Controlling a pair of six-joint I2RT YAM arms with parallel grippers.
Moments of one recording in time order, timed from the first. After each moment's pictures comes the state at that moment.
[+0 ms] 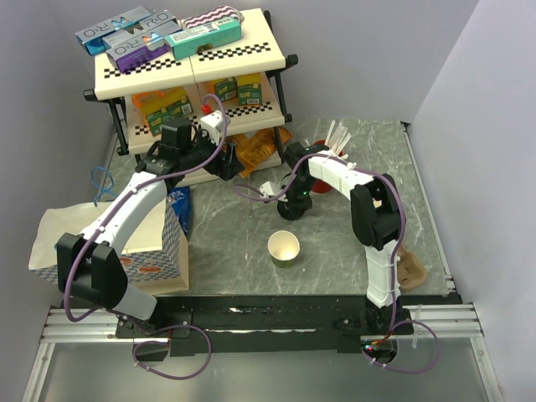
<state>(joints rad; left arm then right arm) -0.32 1.47 1.29 -0.27 0.51 0.04 0.49 2.06 1.64 -1.15 -0.41 -1.32</state>
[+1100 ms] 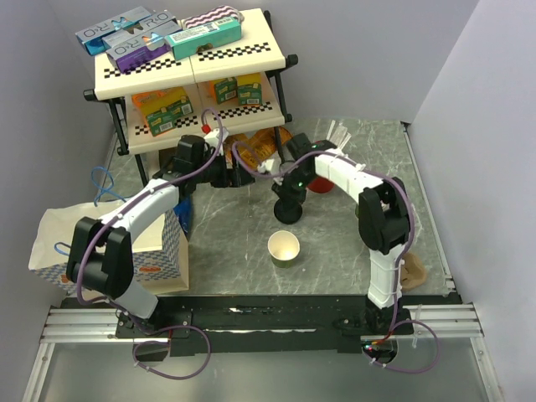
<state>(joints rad) -0.36 1.55 1.12 -0.11 0.48 -0.43 0.46 2.00 1.65 -1.00 -0.57 -0.76</state>
